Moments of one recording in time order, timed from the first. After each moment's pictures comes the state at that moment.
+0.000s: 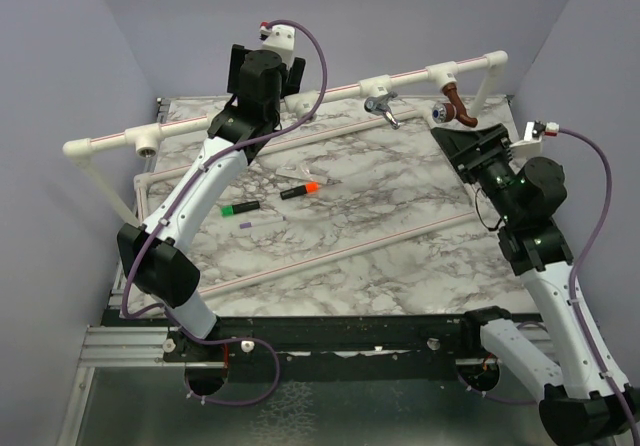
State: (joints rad) left arm -0.48 1.65 1.72 -0.27 -0.51 0.16; right arm 0.18 0.81 0.90 -0.03 -0.16 1.07
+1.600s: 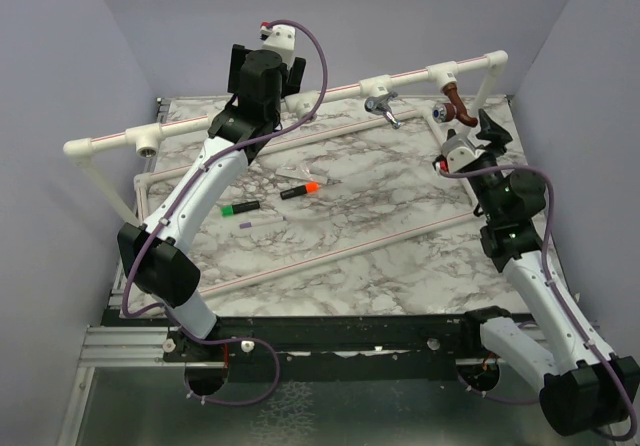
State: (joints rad) left arm -0.49 1.65 1.72 -0.27 -0.51 0.16; right arm 0.19 0.87 0.73 0.37 -0.13 -0.93
